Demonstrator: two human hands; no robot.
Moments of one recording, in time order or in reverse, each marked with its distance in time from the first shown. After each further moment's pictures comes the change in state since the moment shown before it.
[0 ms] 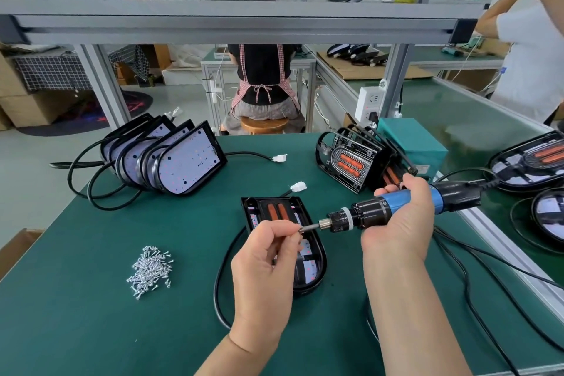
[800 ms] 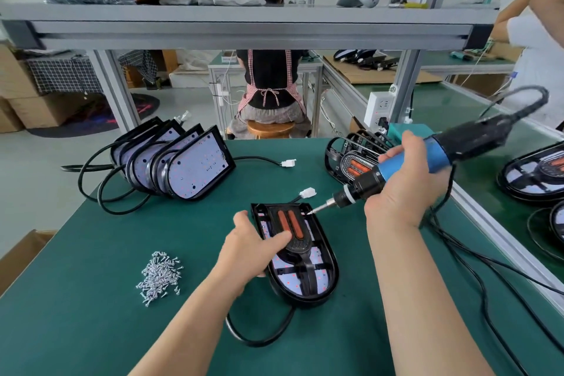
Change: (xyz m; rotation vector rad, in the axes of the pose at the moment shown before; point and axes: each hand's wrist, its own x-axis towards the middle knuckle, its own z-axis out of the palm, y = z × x) left_hand 0.076 -0.024 -0.034 0.477 -0.288 -0.553; right_hand 0.018 0.012 0.053 -0.108 -0.189 -0.441
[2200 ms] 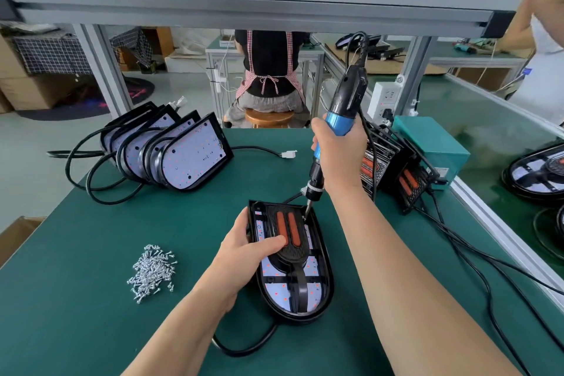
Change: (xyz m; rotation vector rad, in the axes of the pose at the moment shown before) left_hand 0.006 -0.034 0.001 -0.469 -0.224 0.143; right_hand 0.016 0.088 0.037 -0.506 -0.500 -0.005
